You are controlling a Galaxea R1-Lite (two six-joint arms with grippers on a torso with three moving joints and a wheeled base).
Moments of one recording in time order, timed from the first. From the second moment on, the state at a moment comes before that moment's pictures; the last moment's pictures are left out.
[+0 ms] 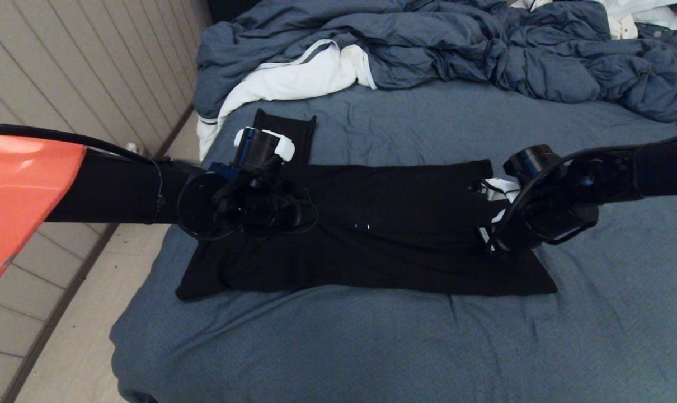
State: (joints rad) left arm -0.60 2.03 -1.52 0.06 0.03 -0.64; right arm 0.09 1.99 -1.51 0.48 0.13 -0.12
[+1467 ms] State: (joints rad) left arm -0.56 1.93 -1.53 0.07 0.02 -0.63; right arm 0.03 1.98 -1.53 0.02 -0.06 0.13
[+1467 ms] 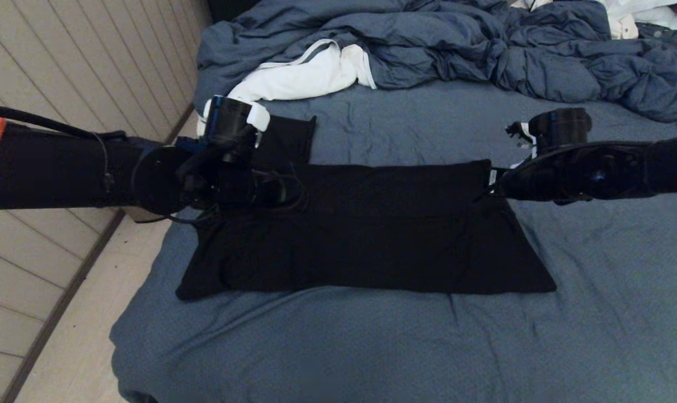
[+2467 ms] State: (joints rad) left arm -0.17 1.75 -1.31 0.24 -0.54 -0.60; right arm -0.32 1.96 -1.68 0.69 0.78 0.10
